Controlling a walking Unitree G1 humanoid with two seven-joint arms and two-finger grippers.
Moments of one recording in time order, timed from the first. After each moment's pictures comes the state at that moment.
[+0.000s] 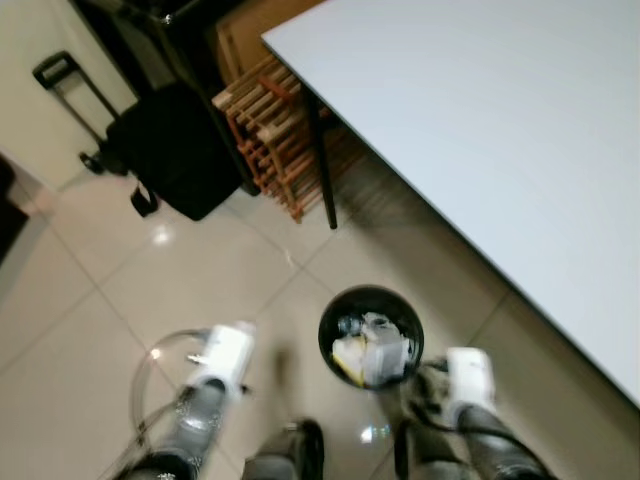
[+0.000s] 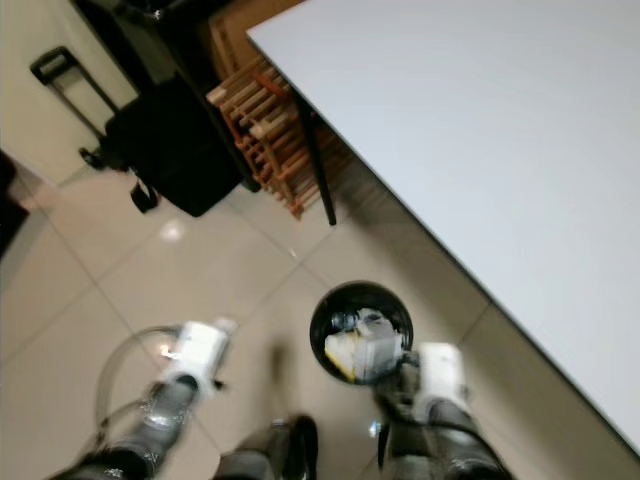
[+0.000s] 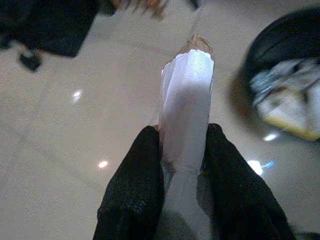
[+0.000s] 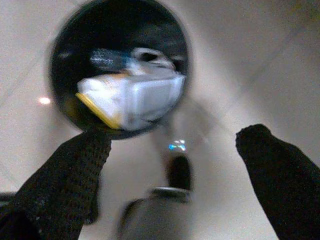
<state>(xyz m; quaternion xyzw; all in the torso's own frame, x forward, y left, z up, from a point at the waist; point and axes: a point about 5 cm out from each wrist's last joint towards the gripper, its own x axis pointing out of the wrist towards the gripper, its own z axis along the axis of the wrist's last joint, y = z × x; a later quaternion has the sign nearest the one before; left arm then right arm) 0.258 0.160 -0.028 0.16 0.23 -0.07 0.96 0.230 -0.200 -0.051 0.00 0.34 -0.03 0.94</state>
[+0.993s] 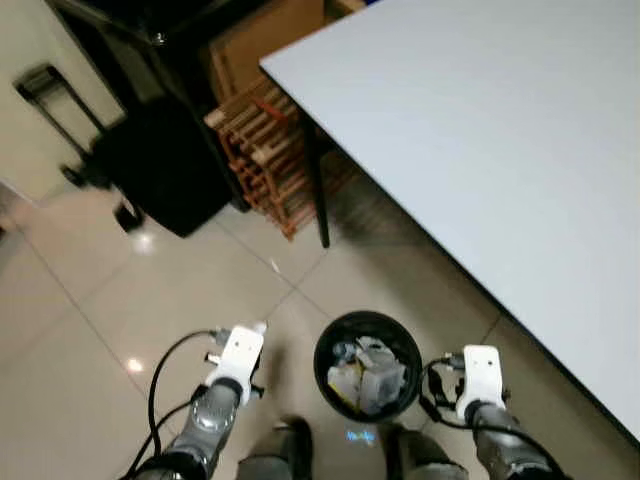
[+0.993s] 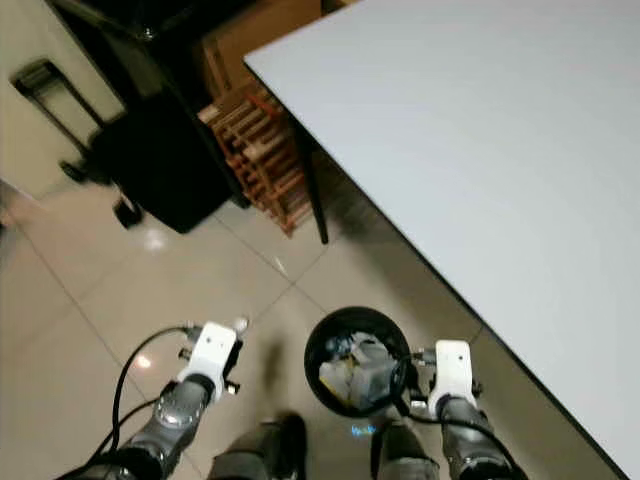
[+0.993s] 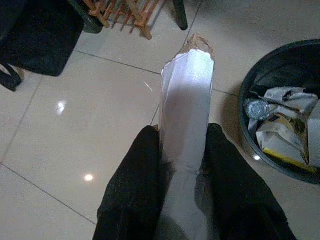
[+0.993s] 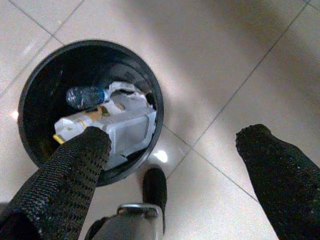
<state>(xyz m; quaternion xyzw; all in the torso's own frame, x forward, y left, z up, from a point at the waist) 0.262 0.157 -0.025 0.16 0.22 -0.08 0.96 0.236 -0.198 -0.047 0.00 0.33 -0.02 0.94</state>
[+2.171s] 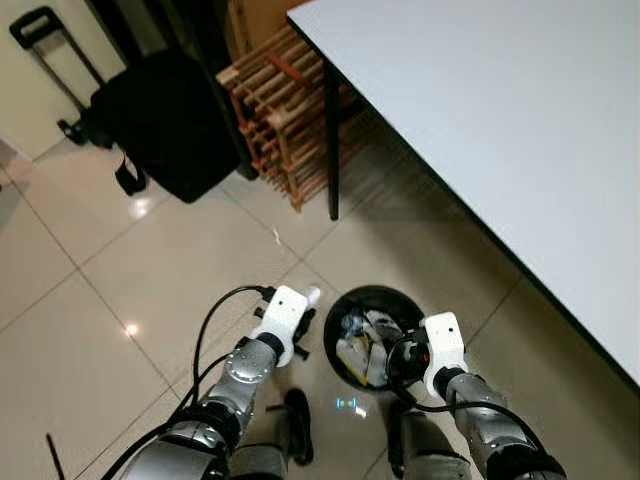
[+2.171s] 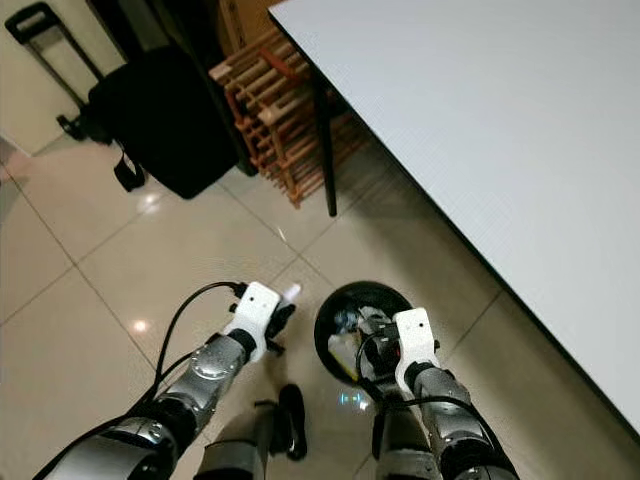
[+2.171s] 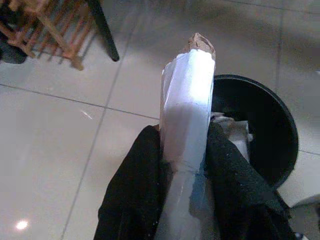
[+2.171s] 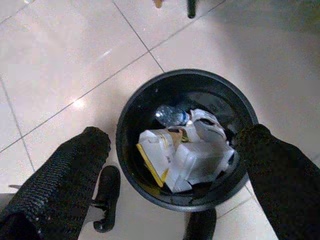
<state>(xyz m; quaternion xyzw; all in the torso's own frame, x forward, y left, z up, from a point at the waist) 0.303 0.097 0.015 0.12 0.16 -0.22 0.95 0.269 -0.164 -0.014 -0.02 0.24 0.13 0.96</state>
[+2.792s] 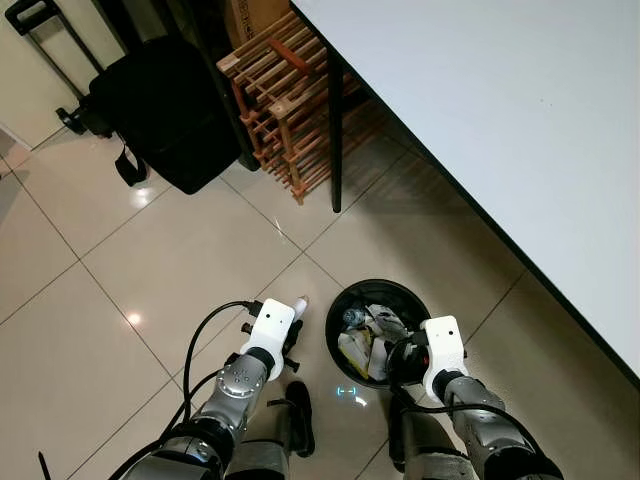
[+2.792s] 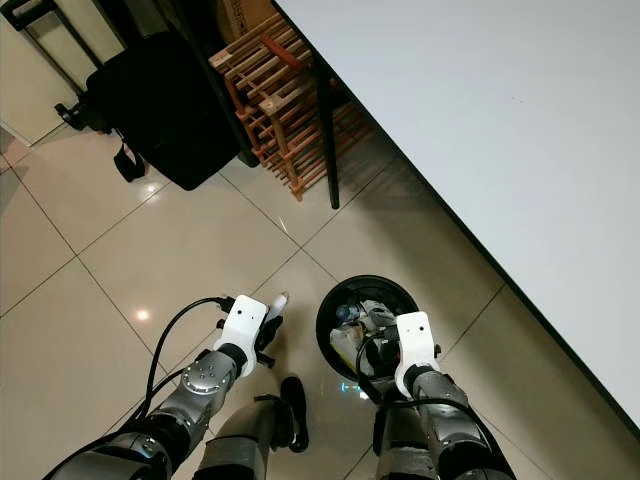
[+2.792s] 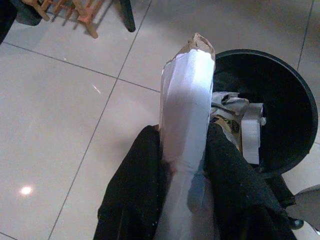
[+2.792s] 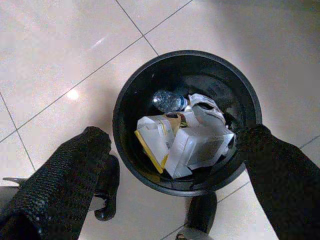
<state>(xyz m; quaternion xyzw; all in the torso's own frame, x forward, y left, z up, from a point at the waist) 0.290 0.113 -0.001 0.10 0.19 -0.18 0.96 0.267 -0.163 -0.018 -0.01 0.25 0.12 0.96</state>
